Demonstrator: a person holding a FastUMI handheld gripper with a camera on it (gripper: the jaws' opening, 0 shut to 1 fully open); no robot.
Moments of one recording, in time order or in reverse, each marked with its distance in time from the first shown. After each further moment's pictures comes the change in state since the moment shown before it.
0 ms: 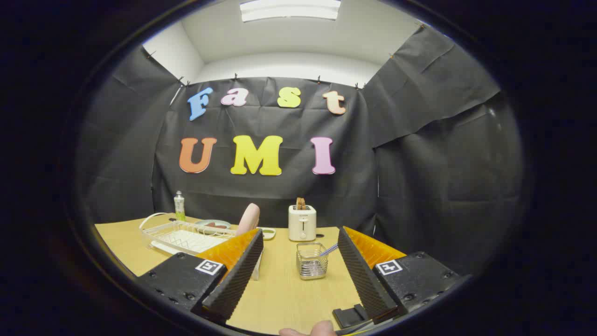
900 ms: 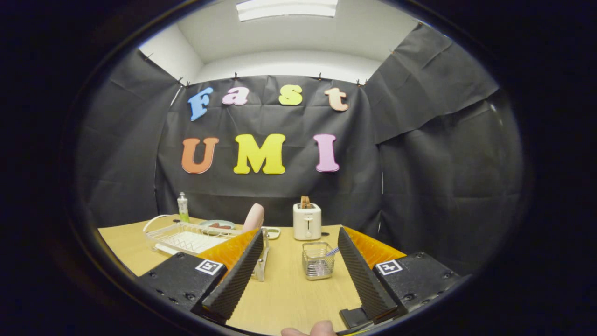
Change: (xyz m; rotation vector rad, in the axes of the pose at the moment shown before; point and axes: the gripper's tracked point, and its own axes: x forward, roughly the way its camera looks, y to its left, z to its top) arm 0.010 0.011 0.001 0.026 0.018 0.028
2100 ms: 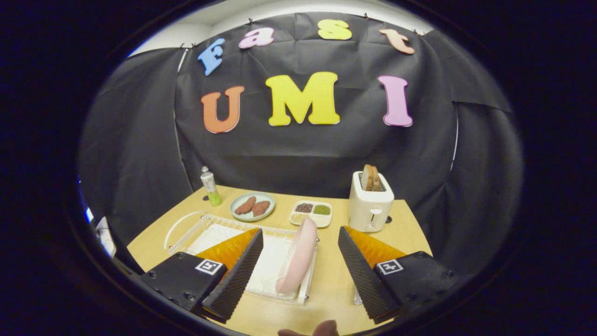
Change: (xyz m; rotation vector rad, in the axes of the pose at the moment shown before) arm 0.215 0.119 0.058 -0.087 0.572 0.266
